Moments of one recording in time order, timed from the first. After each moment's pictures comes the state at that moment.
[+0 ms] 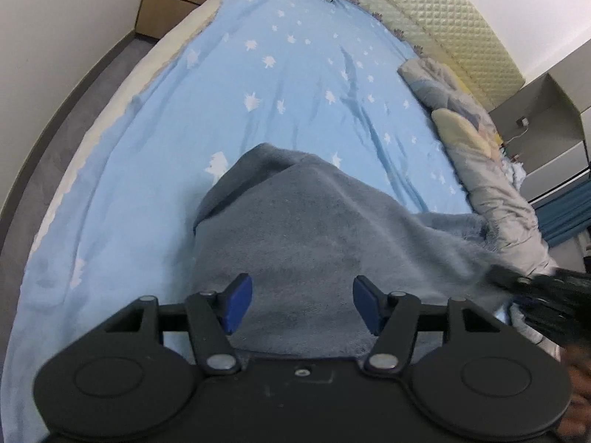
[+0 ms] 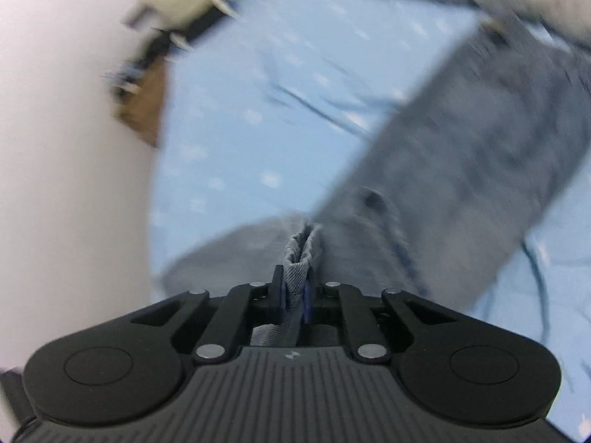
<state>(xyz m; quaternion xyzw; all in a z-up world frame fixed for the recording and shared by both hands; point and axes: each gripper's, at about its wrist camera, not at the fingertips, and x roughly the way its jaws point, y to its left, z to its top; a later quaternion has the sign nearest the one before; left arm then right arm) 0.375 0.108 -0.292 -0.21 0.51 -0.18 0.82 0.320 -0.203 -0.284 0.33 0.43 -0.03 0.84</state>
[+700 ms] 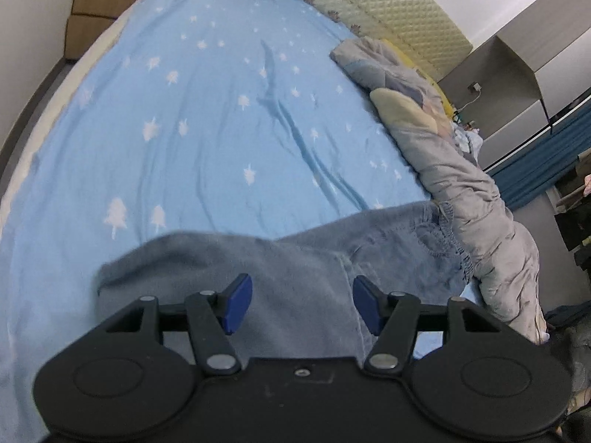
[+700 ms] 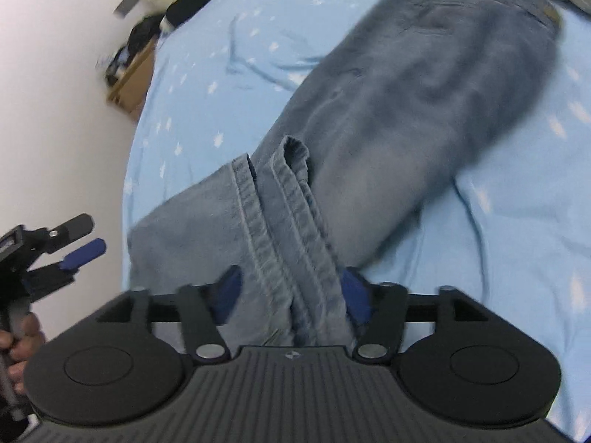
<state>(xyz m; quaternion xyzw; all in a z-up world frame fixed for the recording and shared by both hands) 0.406 0.038 -0.270 -0.16 0.50 -0.27 0.81 0.291 -0.266 -0.361 0.32 0.49 -0.02 0.81</state>
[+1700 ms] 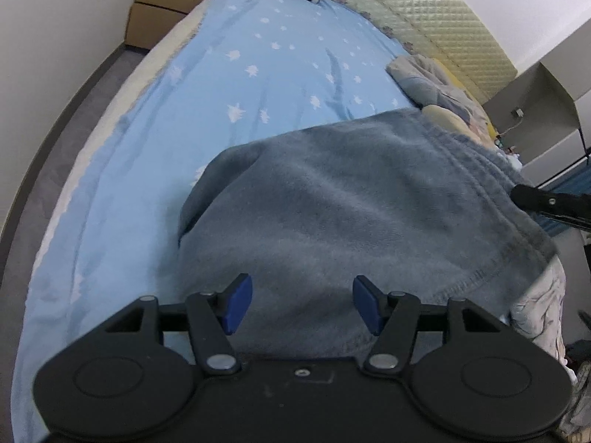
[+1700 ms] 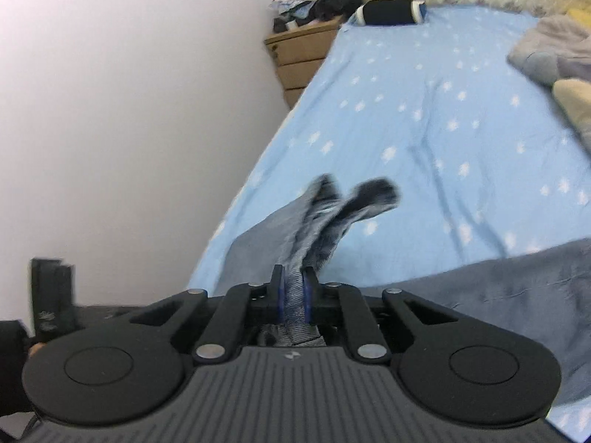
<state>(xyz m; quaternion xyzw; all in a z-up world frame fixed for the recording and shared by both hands) 0.369 0.099 -0.275 -0.18 0.51 -0.19 0.82 0.396 -0.228 -0.209 0.12 0.45 0.19 0.86</state>
